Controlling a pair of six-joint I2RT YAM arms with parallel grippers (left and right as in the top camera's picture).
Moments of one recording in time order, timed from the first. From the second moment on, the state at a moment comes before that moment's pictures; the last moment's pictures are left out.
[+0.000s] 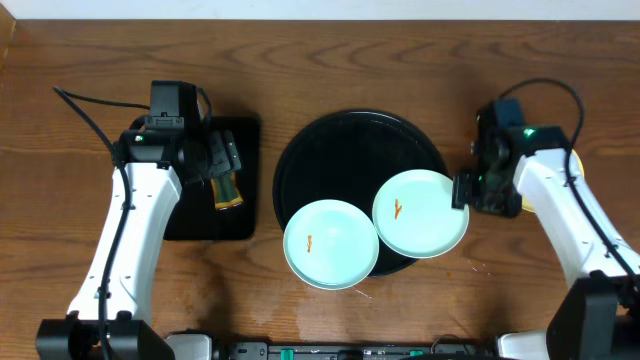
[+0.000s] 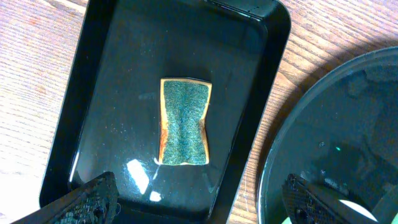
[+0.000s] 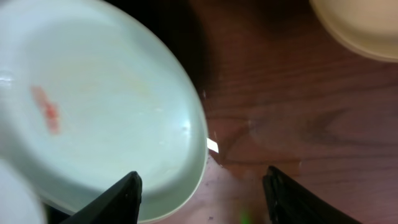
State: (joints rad) left arm -0.01 1.47 1.21 -0.93 0.01 -0.33; right arm 0.11 1.59 1.14 -1.12 0.01 0.30
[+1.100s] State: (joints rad) left arm -0.01 1.47 1.21 -0.96 0.06 -0.33; right arm 0.20 1.66 0.89 -0.27 -0.11 0.28
